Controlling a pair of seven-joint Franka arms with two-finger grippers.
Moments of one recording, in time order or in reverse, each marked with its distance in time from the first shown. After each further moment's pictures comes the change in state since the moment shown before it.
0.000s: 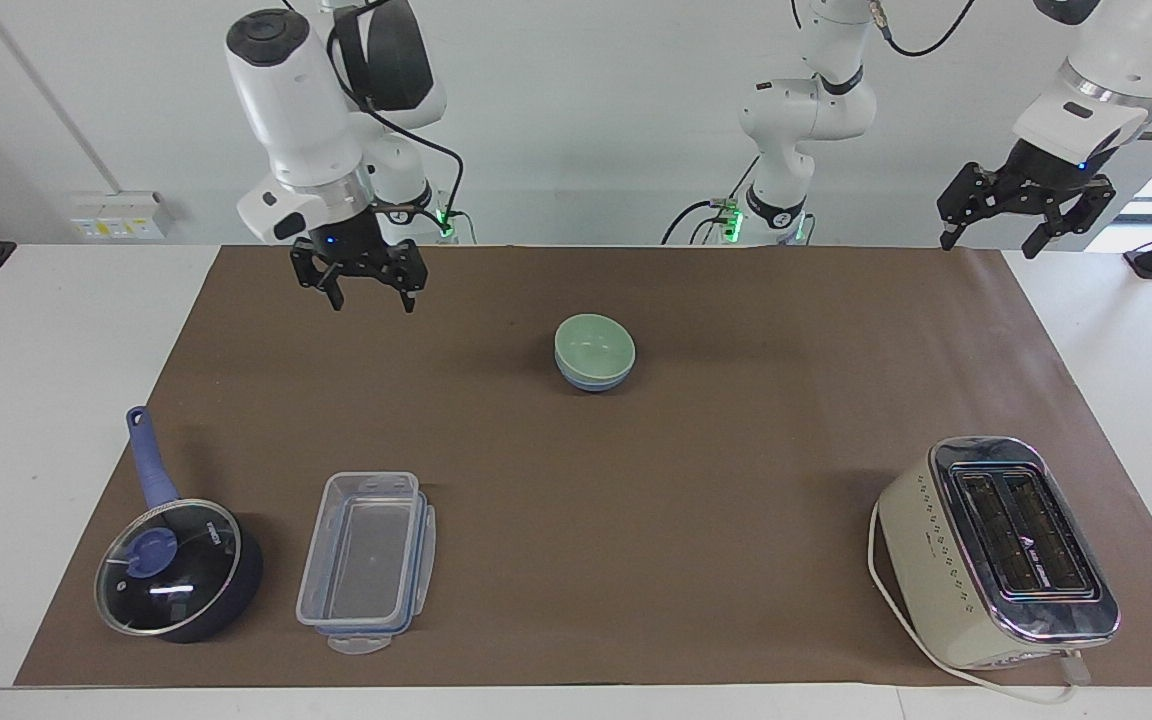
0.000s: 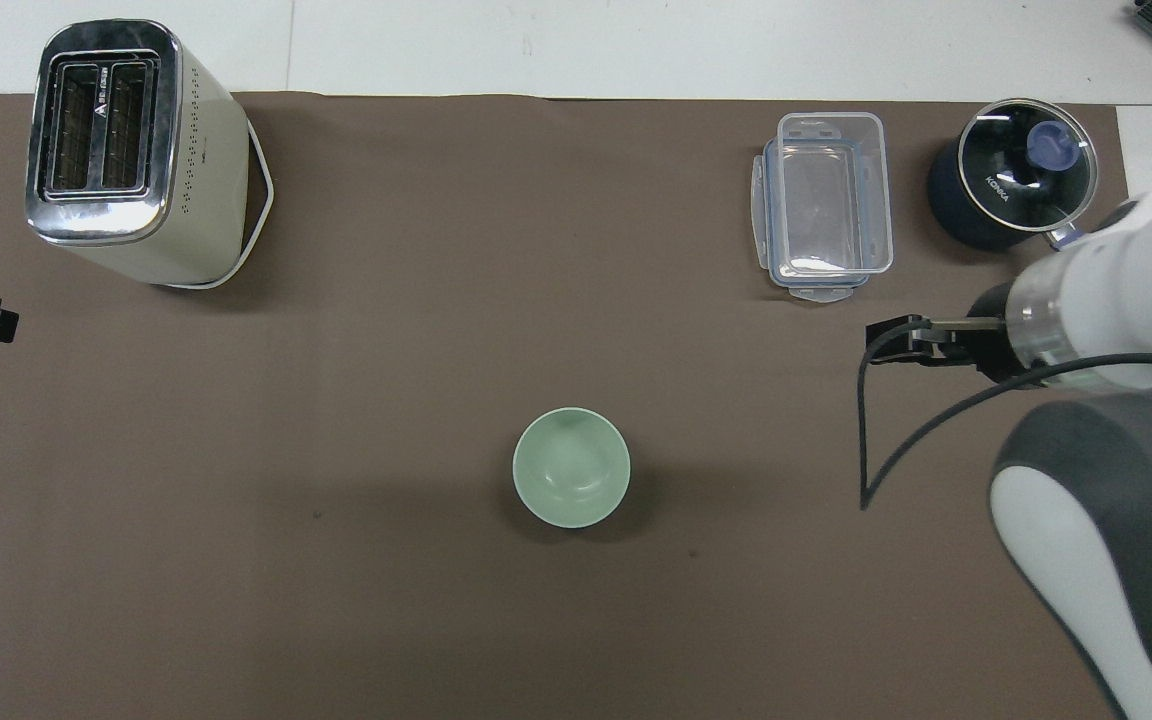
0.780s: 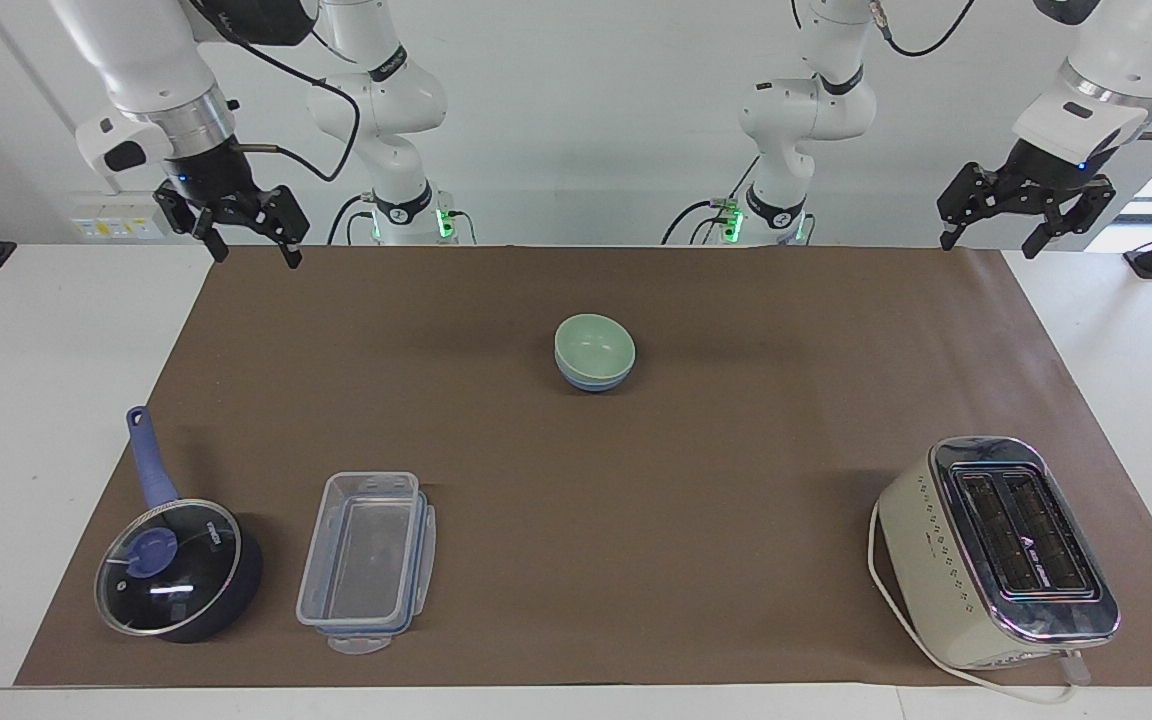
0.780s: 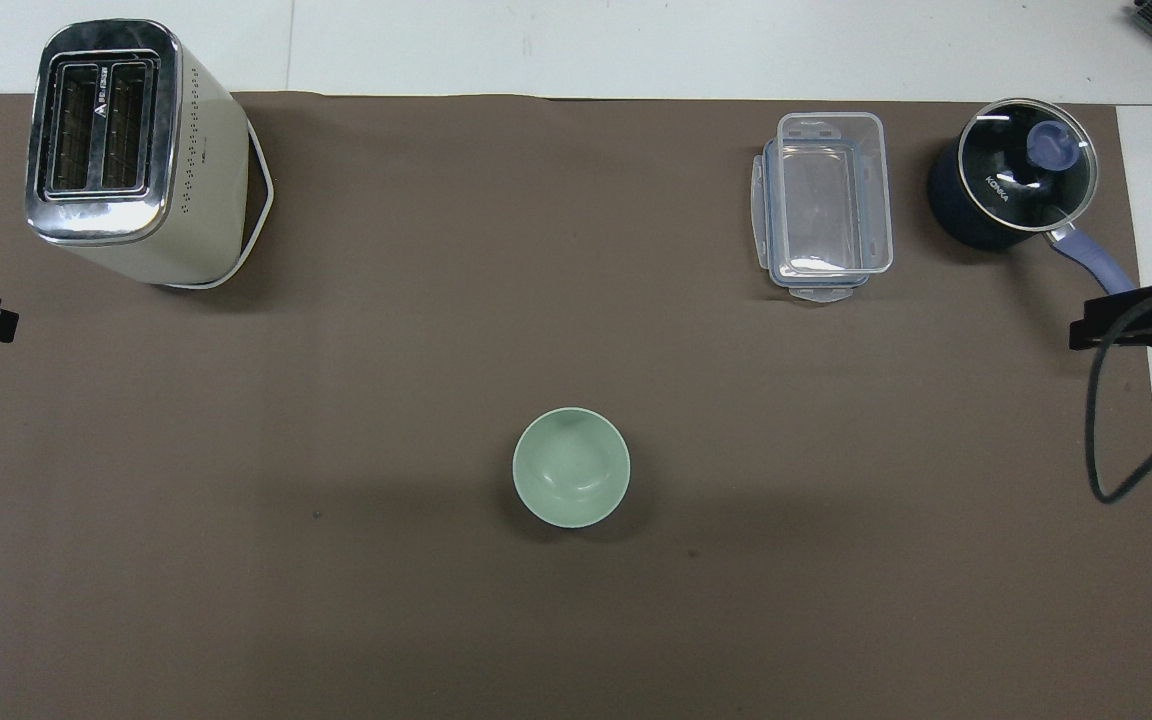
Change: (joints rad) left arm 0.000 0.000 0.000 0.000 0.000 0.000 0.000; right arm -0.184 0.055 -0.001 0.264 0.000 -0.228 -0.106
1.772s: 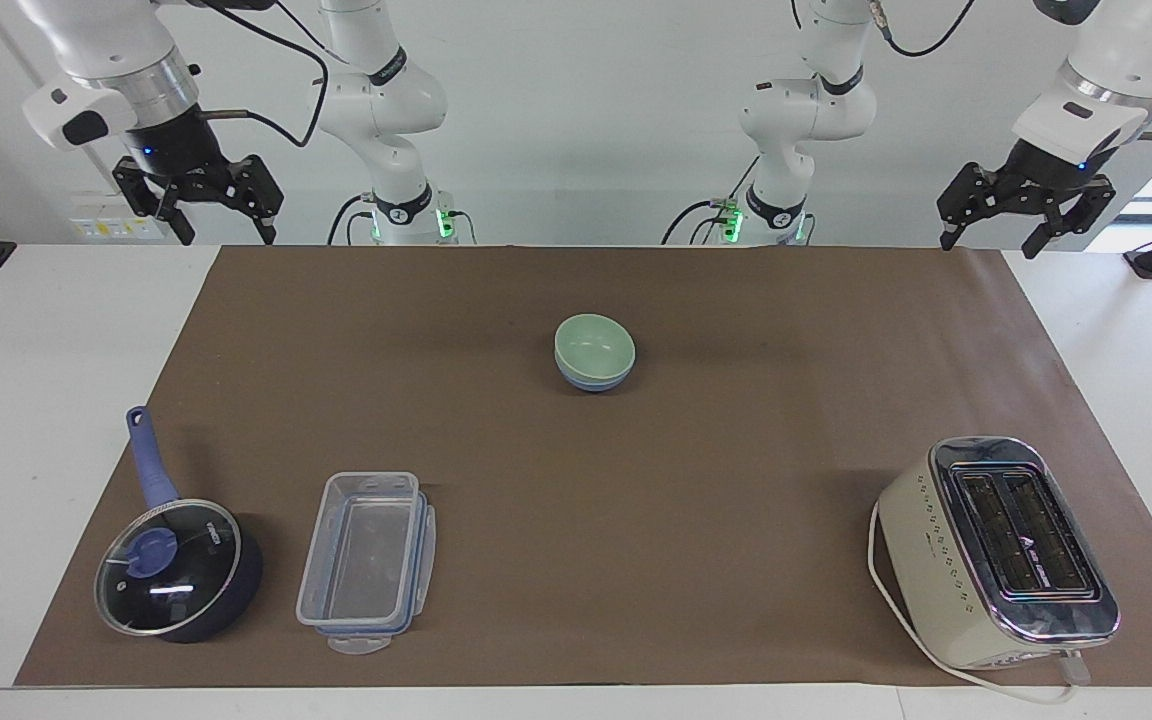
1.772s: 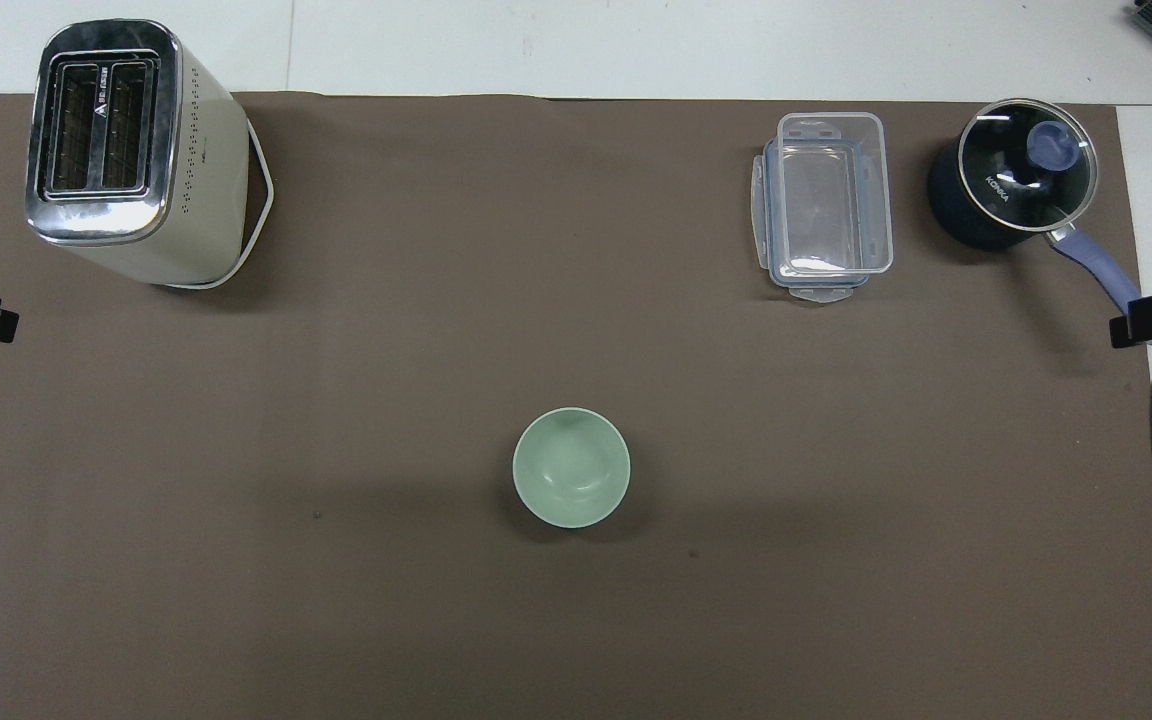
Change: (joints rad) left arm 0.000 0.000 0.000 0.000 0.000 0.000 0.000; right arm -0.003 0.012 0.002 0.088 0.000 -0.057 -0.163
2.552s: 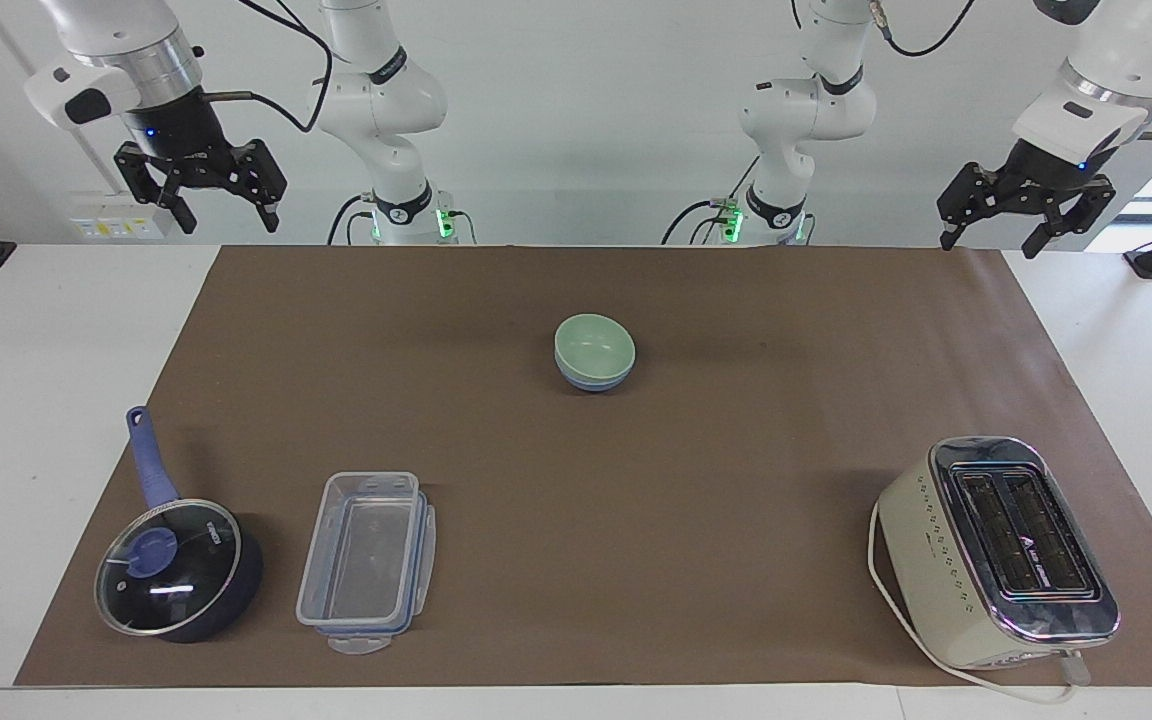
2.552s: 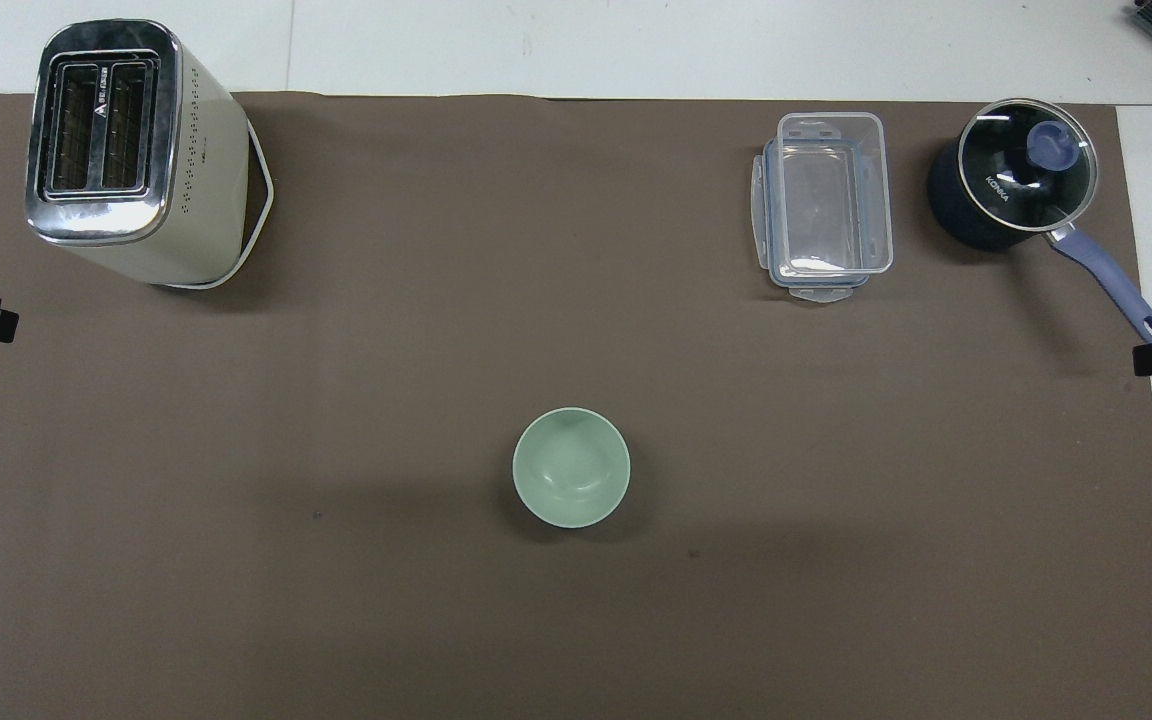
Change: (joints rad) left arm 0.000 0.000 0.000 0.000 0.000 0.000 0.000; right arm -0.025 -0.062 -0.001 -0.076 0.000 0.008 0.003
